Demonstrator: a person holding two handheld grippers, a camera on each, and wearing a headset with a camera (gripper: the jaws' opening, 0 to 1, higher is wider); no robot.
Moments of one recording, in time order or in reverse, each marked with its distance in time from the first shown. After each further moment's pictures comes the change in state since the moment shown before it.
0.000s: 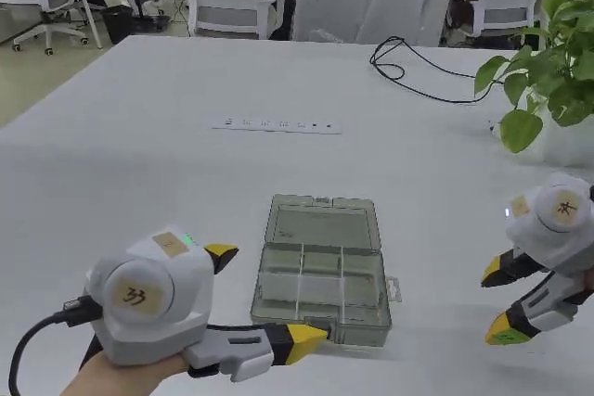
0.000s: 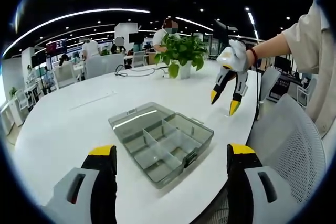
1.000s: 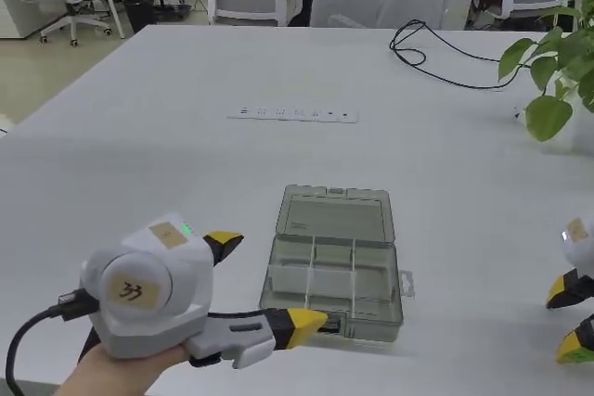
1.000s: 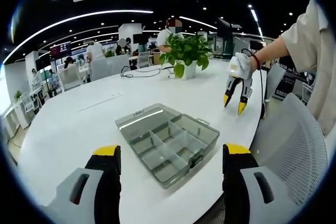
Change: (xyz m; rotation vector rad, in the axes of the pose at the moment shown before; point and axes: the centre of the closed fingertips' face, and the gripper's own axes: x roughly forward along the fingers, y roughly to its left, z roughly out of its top) left arm -0.004 0.007 0.004 0.021 0.005 0.056; right arm 0.006 -0.010 -0.068 -0.038 0.121 0.022
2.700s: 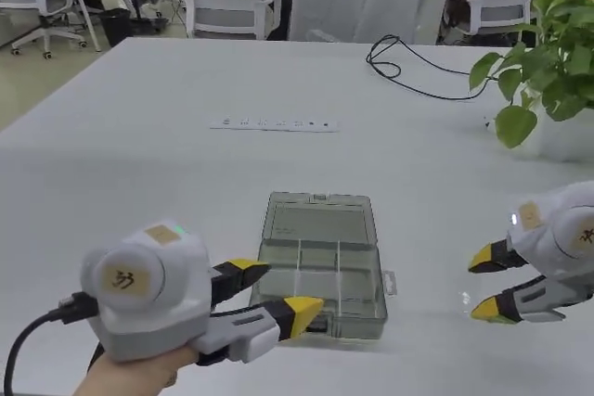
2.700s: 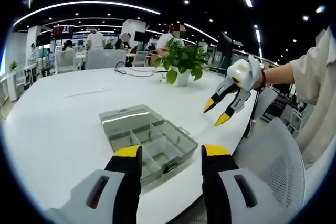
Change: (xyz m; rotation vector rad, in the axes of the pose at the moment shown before) left arm -0.003 -0.029 0.010 -0.211 -0.056 -0.104; right arm -0.041 0.019 0.112 -0.165 -0.239 -0.222
